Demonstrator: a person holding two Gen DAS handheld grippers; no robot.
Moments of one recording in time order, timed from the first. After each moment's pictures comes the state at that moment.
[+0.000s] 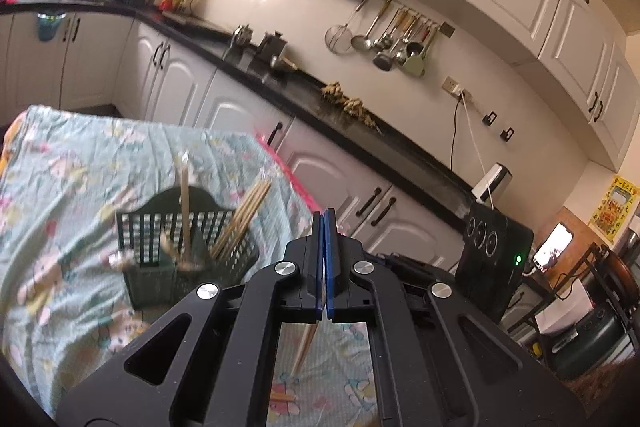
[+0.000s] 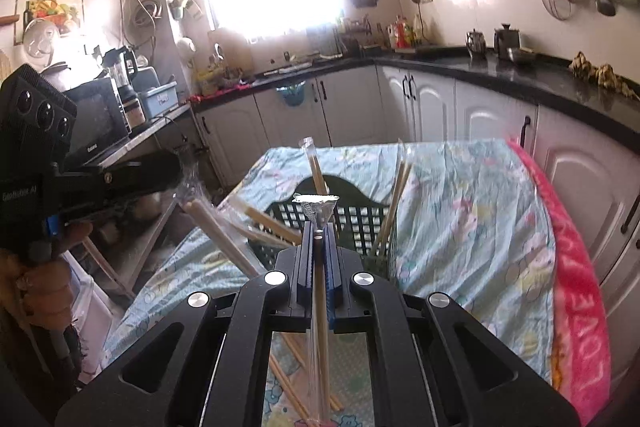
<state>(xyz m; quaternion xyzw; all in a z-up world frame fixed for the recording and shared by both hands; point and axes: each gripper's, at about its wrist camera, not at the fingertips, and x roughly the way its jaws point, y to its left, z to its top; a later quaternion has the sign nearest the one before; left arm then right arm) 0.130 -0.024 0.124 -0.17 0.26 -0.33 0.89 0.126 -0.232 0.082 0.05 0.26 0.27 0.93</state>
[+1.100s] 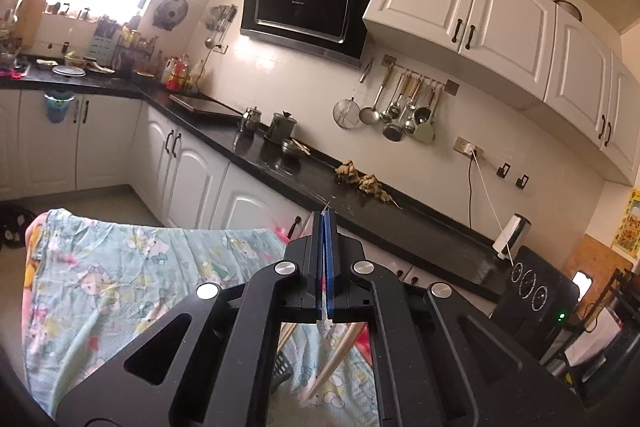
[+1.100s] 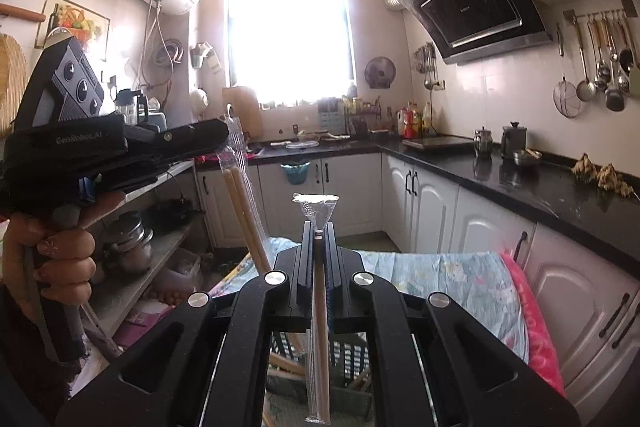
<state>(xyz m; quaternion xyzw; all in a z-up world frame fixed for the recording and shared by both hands) 0.178 0.001 0.227 -0.16 0.16 -0.29 0.93 0.159 -0.212 0.179 0.01 0.12 0.27 0.96</state>
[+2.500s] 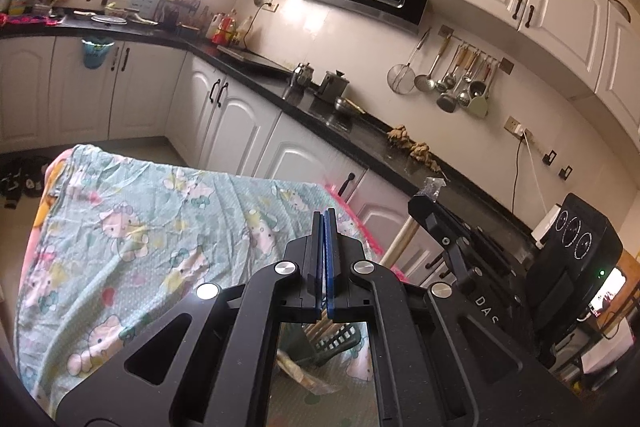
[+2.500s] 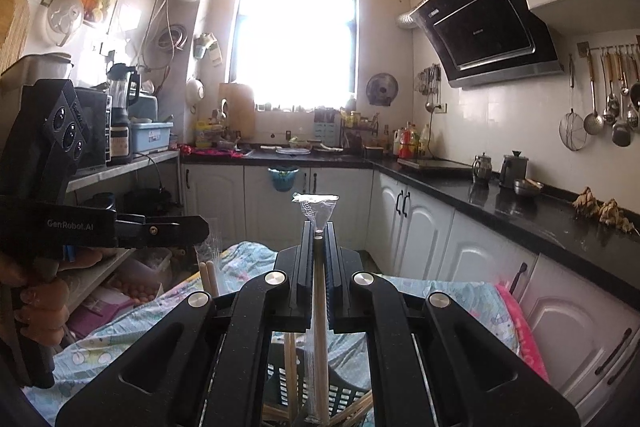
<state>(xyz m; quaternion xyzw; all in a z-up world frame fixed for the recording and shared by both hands) 0.220 0.026 0.124 -0.17 0.23 -0.23 0.93 0.213 -0.179 0.124 -0.04 0.08 0.25 0.96</state>
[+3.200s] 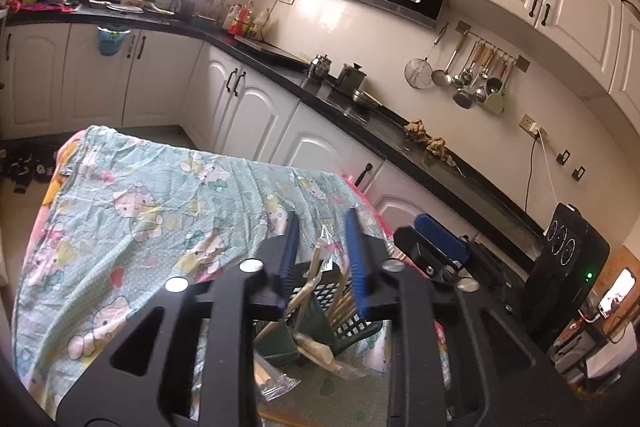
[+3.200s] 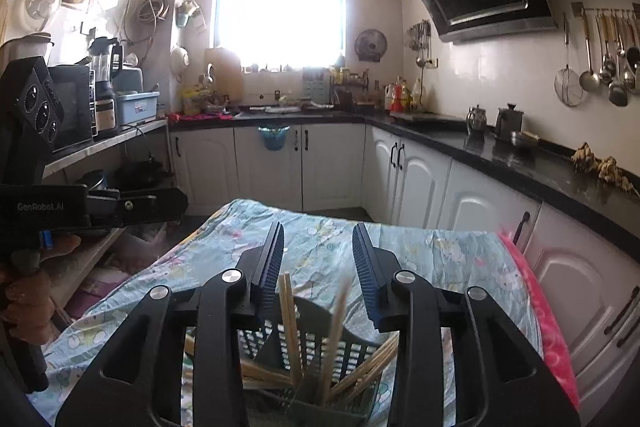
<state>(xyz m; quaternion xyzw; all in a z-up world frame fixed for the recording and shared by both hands) 0.215 0.035 0.100 -0.18 0.24 -0.20 0.93 0.222 -0.172 0.086 -0.03 0.16 0.23 0.96</state>
